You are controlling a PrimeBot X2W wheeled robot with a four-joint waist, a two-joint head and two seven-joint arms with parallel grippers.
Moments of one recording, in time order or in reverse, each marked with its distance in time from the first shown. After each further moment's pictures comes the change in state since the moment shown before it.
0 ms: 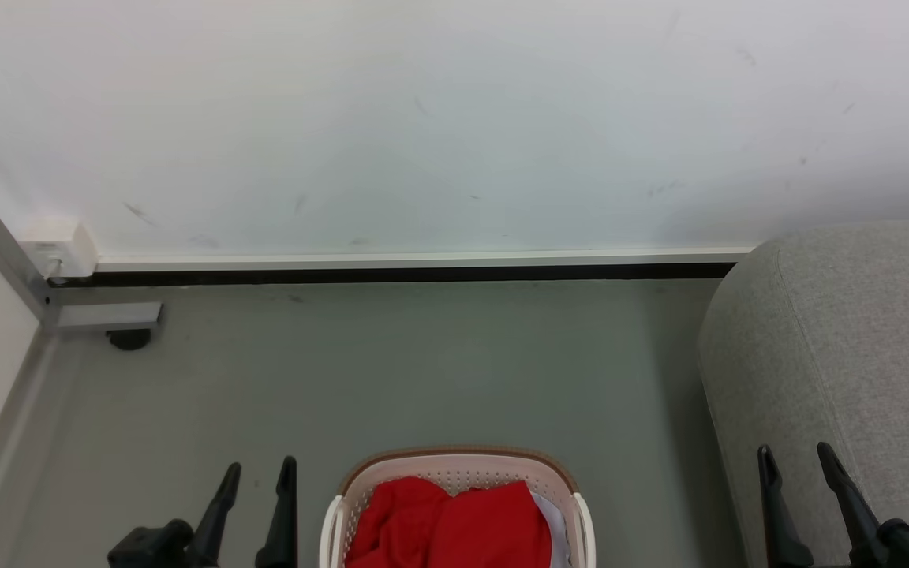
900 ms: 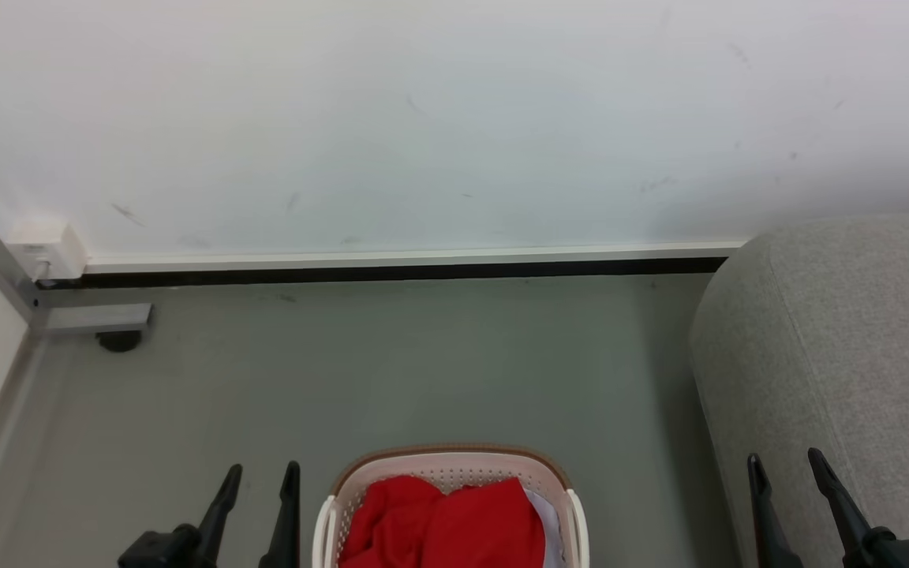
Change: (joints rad) left arm 0.007 0.002 -0.001 0.010 0.094 -0.005 -0.033; right arm 0.013 0.008 0.002 0.014 -0.080 0.000 -0.031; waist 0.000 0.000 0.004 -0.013
